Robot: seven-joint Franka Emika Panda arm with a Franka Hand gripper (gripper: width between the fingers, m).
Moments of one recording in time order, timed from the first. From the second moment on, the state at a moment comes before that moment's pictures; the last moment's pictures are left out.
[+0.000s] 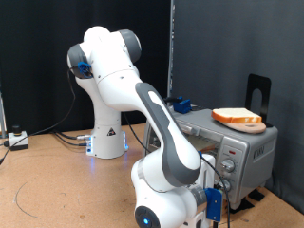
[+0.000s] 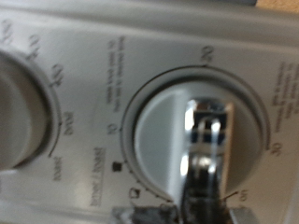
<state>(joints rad) -0.41 0.93 0.41 -1.62 0.84 1.55 -0.21</state>
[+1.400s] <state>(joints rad) -0.41 0.88 0.40 -1.68 0.88 1.71 -0.29</state>
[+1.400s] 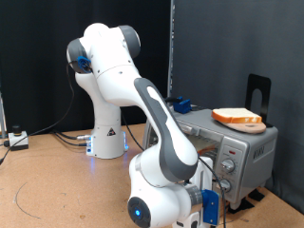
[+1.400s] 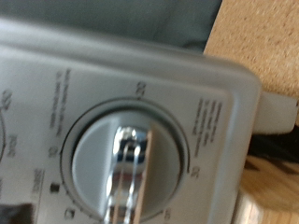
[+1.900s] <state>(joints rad) -0.41 0.88 0.42 -1.69 0.90 1.72 -0.29</state>
